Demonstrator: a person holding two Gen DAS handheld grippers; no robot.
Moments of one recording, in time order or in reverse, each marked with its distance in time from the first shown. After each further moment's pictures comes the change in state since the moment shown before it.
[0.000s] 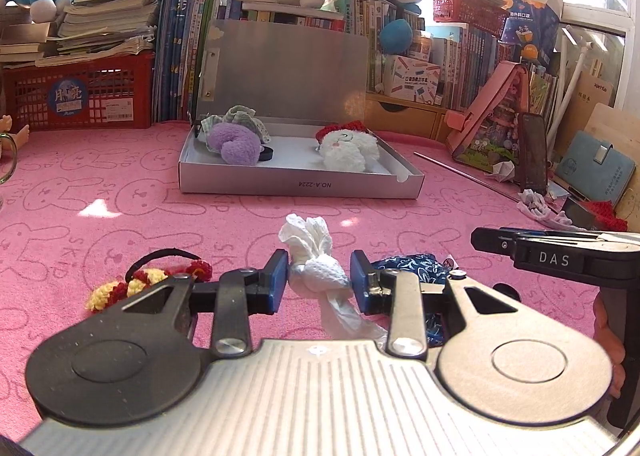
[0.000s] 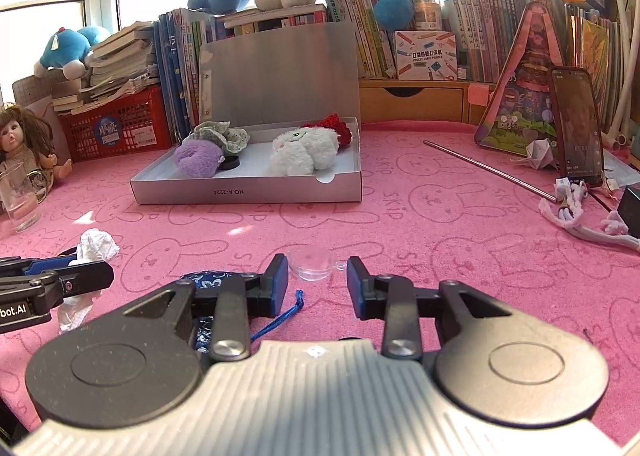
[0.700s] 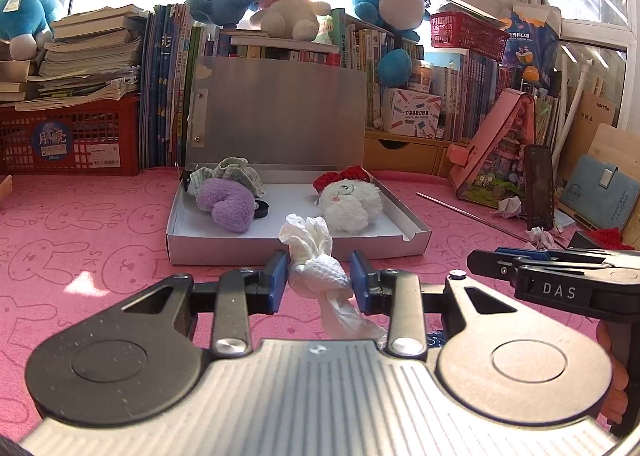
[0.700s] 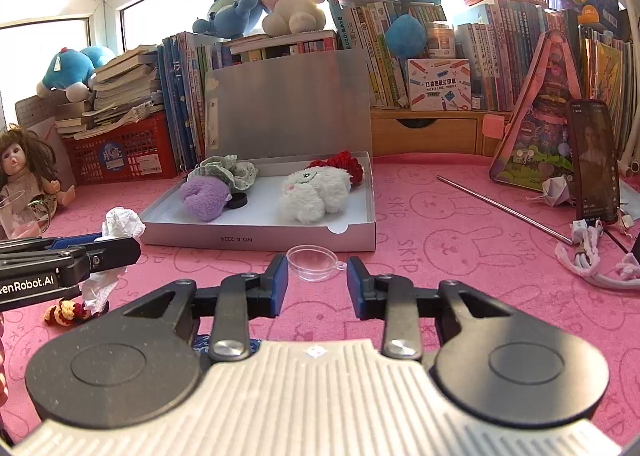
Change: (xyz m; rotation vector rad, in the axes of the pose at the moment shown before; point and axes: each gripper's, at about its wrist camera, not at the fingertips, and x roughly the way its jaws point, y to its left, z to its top) left arm 0.031 0.004 0.052 0.027 -0.069 -0.008; right arm 0.016 0.005 0.034 0.001 -0.051 0.019
